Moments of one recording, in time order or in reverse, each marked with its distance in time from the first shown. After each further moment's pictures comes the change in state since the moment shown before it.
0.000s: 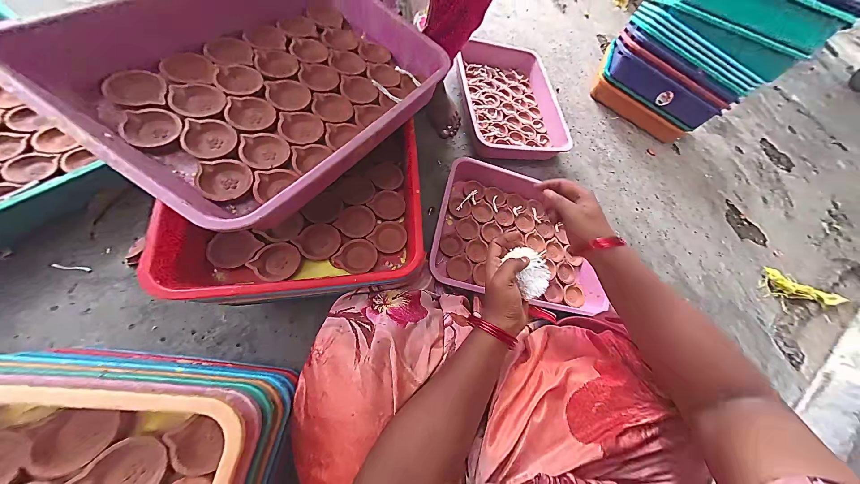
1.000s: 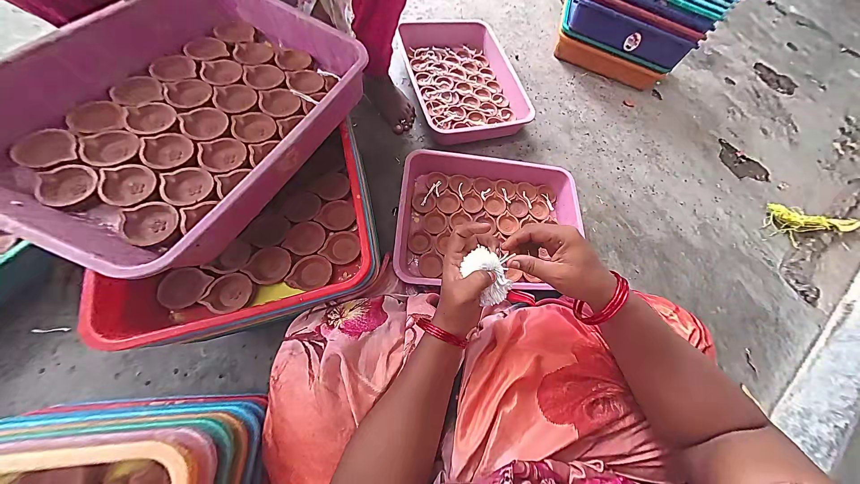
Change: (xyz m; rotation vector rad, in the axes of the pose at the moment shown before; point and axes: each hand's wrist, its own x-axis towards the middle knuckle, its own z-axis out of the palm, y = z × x) left_hand 0.004 -0.005 -0.023 0.247 -0.534 0.178; right_hand -0.102 -0.003 -0.024 0.110 -0.181 -0.288
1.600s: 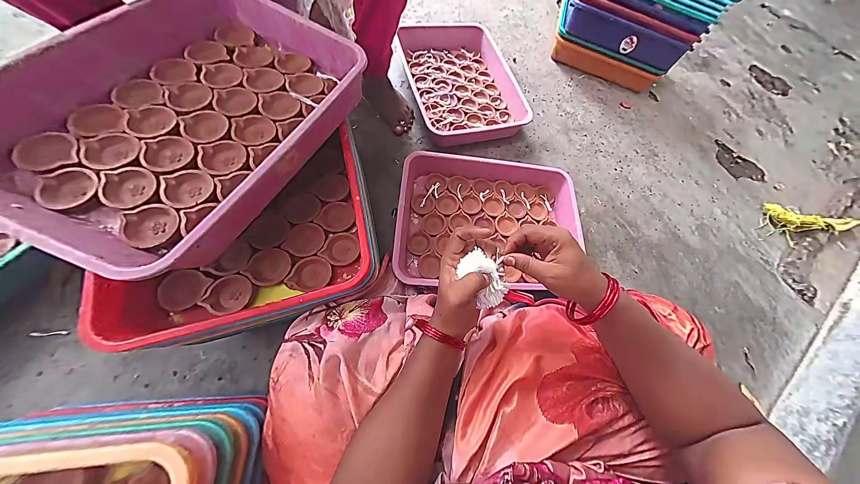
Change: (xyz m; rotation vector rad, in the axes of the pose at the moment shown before) left_hand -0.001 0.002 -0.003 -0.025 -0.039 0.010; right_hand 0.000 0.002 0.006 0.057 0.013 0.011
